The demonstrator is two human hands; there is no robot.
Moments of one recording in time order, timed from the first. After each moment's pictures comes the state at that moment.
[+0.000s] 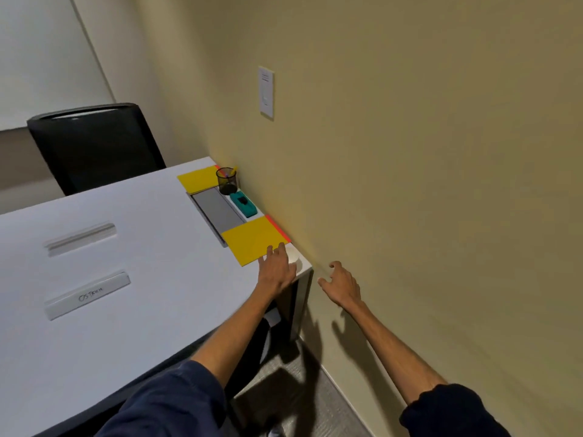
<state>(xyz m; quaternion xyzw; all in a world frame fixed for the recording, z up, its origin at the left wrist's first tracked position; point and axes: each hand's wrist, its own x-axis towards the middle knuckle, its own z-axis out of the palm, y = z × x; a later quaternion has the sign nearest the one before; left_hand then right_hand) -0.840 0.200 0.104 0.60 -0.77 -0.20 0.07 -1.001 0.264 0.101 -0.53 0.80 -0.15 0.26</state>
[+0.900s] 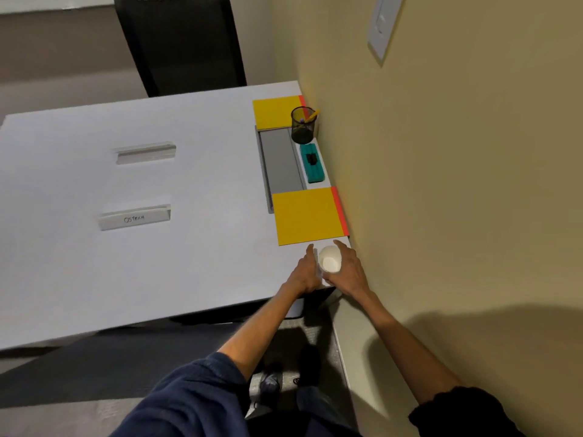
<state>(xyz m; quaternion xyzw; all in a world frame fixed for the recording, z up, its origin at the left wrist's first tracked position) -0.859 0.095 0.014 0.69 -0.53 -0.48 0.10 -0.989 0.072 0.005 -0.67 0.64 -0.07 0.38</state>
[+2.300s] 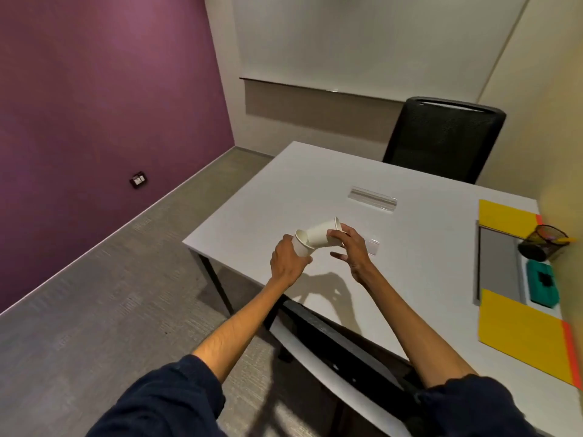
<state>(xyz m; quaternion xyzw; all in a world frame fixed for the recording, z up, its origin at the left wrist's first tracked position) -0.454 0.364 0.126 0.89 -0.20 -0.12 0.39 -0.533 0.220 0.127 -0.58 0.33 -0.19 0.72</state>
